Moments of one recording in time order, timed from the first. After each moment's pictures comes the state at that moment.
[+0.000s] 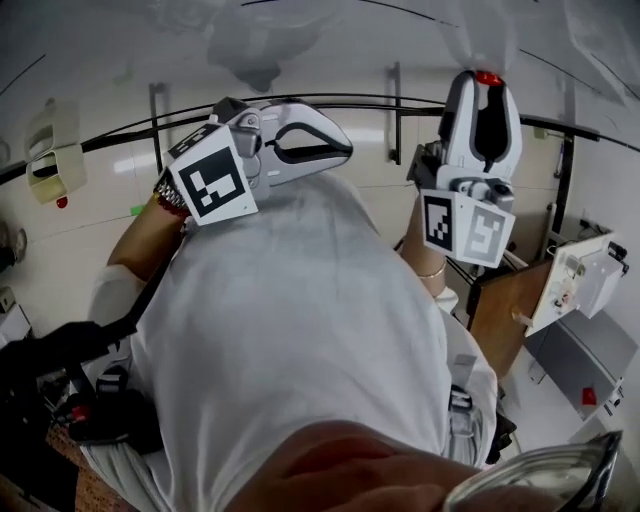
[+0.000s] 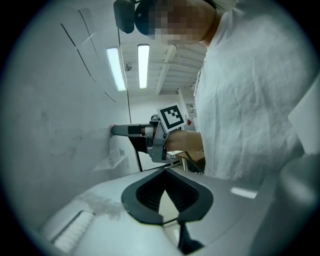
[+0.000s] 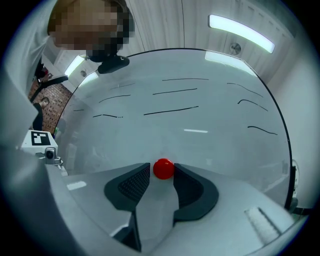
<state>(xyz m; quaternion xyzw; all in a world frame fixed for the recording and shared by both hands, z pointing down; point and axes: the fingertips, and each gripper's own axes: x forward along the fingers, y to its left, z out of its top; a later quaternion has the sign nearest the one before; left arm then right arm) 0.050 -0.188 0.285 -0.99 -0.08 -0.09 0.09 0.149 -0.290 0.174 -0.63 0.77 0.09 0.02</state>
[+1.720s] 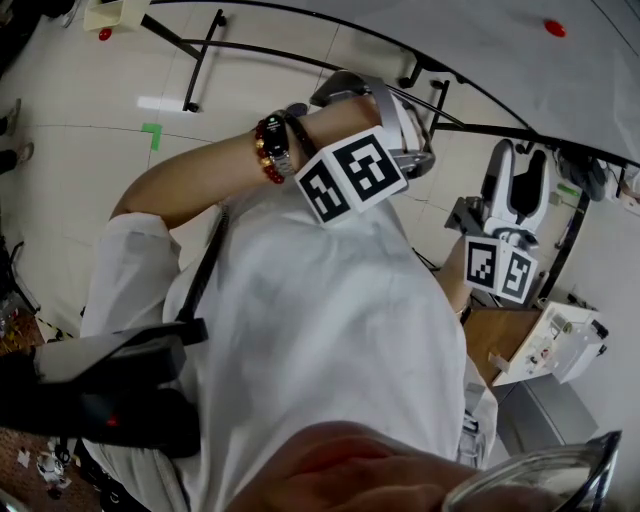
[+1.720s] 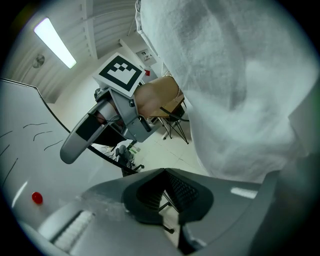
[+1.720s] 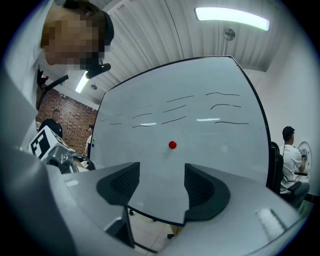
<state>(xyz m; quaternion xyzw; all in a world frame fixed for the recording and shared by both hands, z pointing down) 0.126 0.004 0.377 -0.84 -0.13 -0.35 0.40 0.186 -0.096 0.241 -0.55 0.83 0.01 0.01</state>
